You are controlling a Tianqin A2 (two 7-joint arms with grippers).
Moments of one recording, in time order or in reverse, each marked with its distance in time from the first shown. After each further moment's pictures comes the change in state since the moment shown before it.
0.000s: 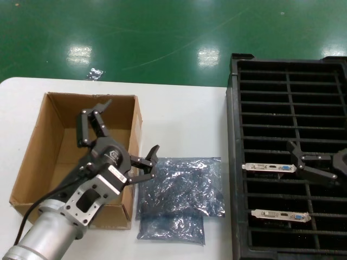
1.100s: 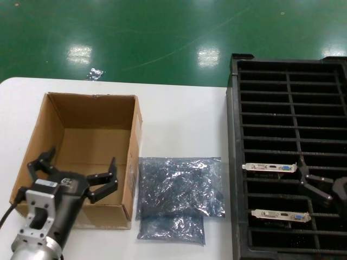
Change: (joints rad) left arm 0.076 -0.017 -0.026 0.191 -0.553 -0.249 -0.027; right arm -0.093 -0.171 -0.070 -0.070 0.105 0.345 -0.282
